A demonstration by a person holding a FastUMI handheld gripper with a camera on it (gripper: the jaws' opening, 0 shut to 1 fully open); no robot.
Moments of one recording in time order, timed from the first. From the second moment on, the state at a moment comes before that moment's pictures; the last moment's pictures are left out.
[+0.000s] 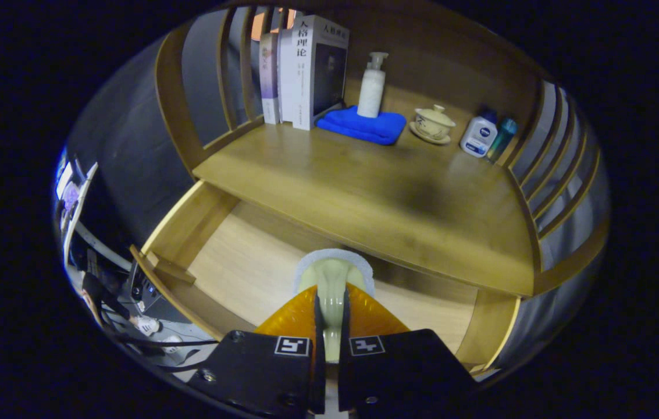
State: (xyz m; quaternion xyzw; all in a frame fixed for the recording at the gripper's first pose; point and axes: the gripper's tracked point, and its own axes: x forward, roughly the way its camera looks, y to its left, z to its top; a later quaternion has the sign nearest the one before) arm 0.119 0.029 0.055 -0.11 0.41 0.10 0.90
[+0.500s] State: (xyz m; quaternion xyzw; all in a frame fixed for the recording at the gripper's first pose) arm 0.190 0.025 0.129 -0.05 0.34 0.05 0.94
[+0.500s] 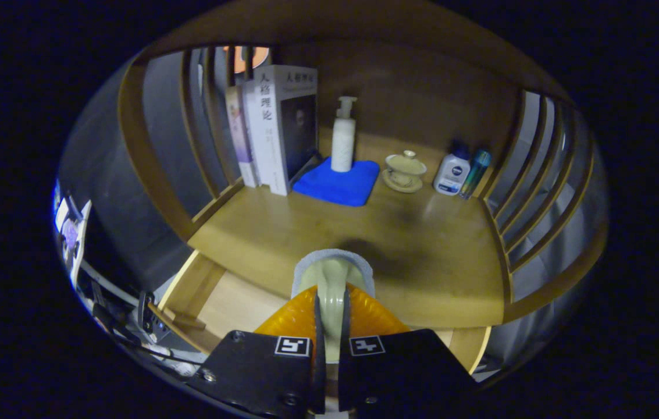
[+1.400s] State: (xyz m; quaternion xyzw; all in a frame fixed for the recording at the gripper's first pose) arm 0.261 0.014 0.120 0.00 0.26 0.01 0.96
